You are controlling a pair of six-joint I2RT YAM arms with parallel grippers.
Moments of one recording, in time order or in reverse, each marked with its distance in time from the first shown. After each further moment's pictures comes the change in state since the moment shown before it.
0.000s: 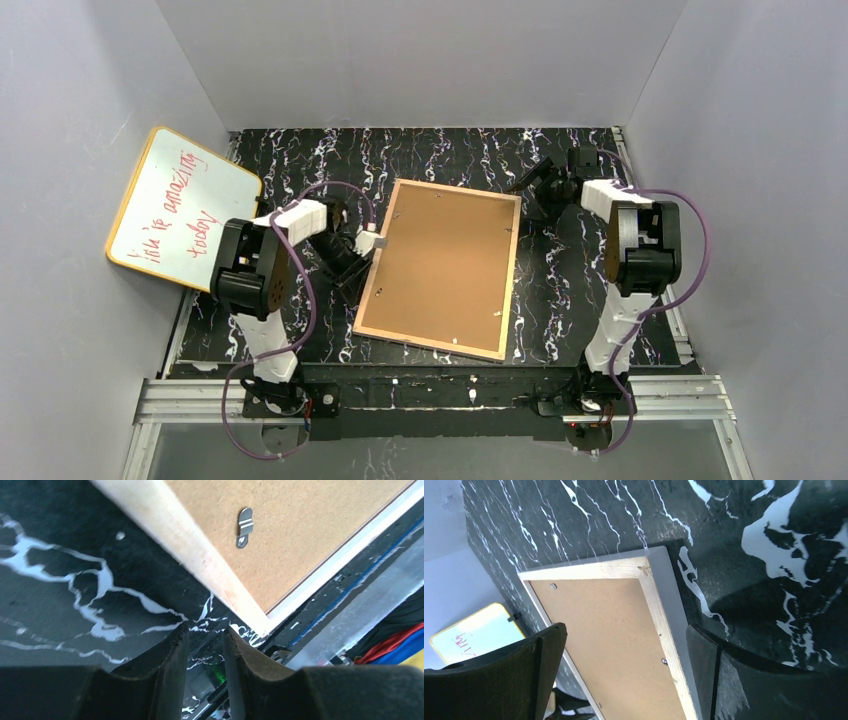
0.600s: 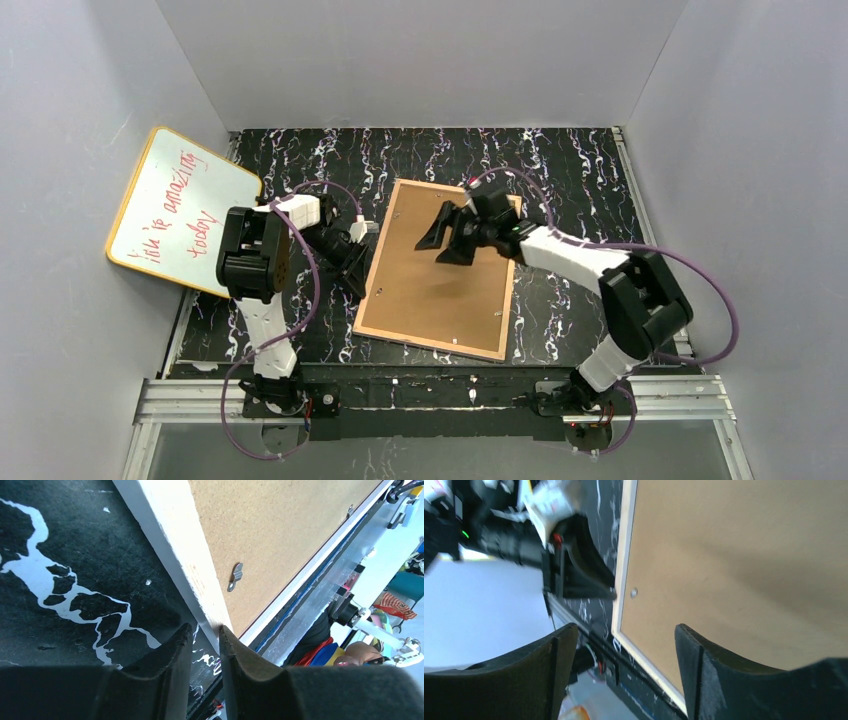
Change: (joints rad) left arm 0.102 0.131 0.083 -0.005 0.246 -0.125; right arm 0.576 -0.412 -0.291 0.128 0.079 0.086
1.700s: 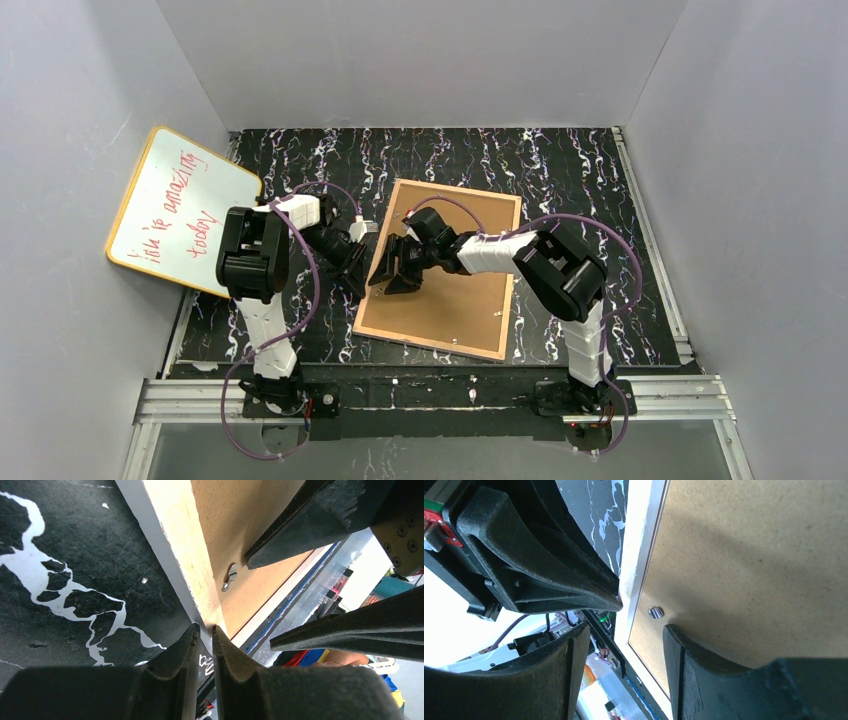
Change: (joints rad) left arm 0.000 0.002 -0.008 0.011 0.005 -0.051; right arm 0.275 0.445 0.177 0.200 -0.134 0.130
